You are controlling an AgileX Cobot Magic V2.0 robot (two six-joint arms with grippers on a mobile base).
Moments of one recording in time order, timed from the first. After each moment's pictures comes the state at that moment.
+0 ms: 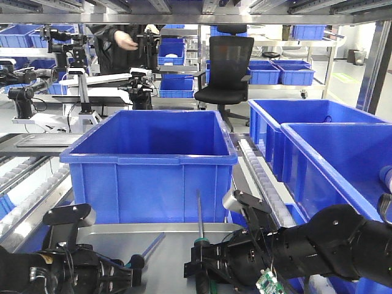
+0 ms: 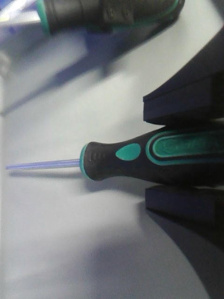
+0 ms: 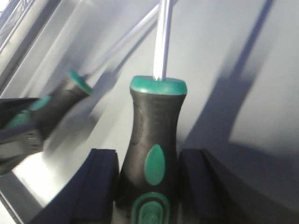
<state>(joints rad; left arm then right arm) -0.45 1.43 -0.87 -0.61 0.34 0.19 0.39 1.67 -1.09 1.04 0.57 -0.57</state>
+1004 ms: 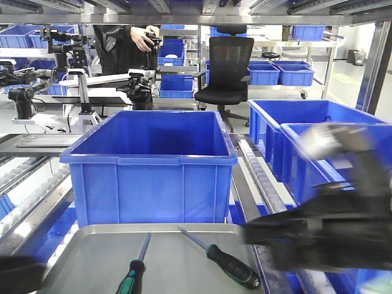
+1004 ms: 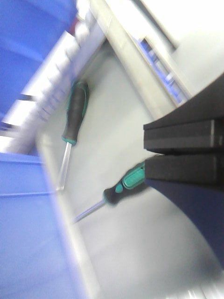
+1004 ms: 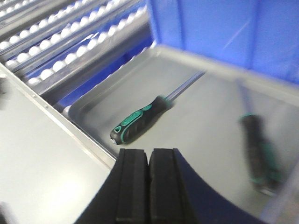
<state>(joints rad) -0.45 0.76 -0.87 -0.28 0.71 0.15 0.39 1.08 -1.09 0.60 0.75 -0.39</state>
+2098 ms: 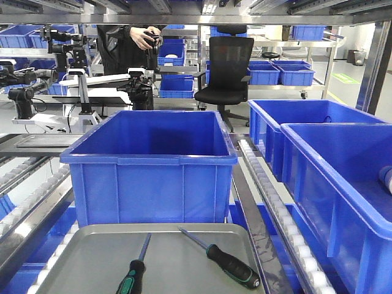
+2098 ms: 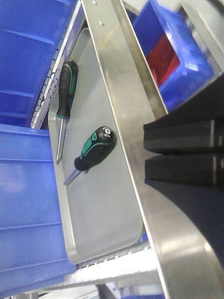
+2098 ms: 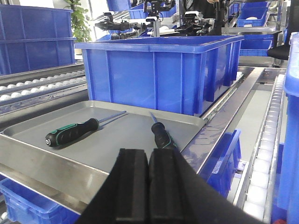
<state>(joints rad) -0.45 0.26 -0.34 -0.14 0.46 0.05 0.39 0.29 -0.35 0.46 0.28 -0.34</state>
